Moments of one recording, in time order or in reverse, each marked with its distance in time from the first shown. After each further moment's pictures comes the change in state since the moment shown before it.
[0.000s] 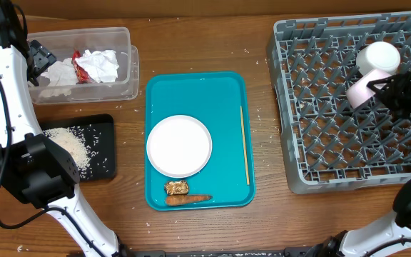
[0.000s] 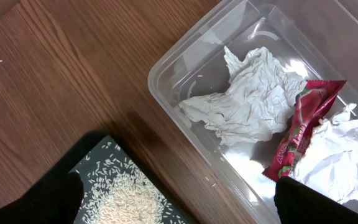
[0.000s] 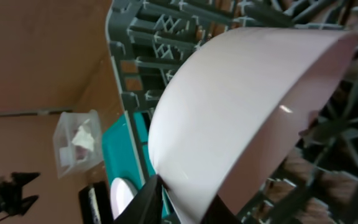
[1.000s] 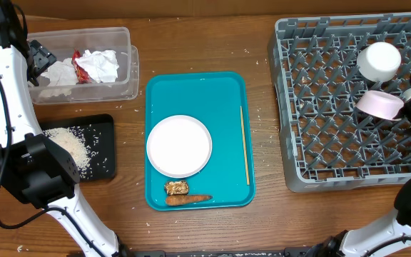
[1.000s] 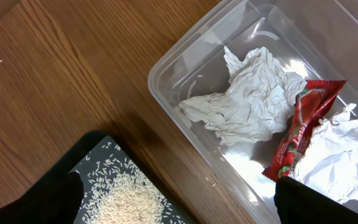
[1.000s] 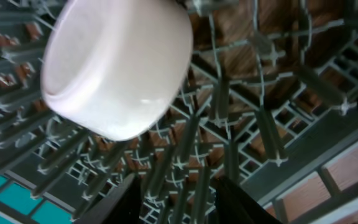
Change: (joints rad) left arm 0.000 0.000 0.000 0.000 0.000 0.000; right arm -0.009 0.018 0.204 -0.403 0.655 0.284
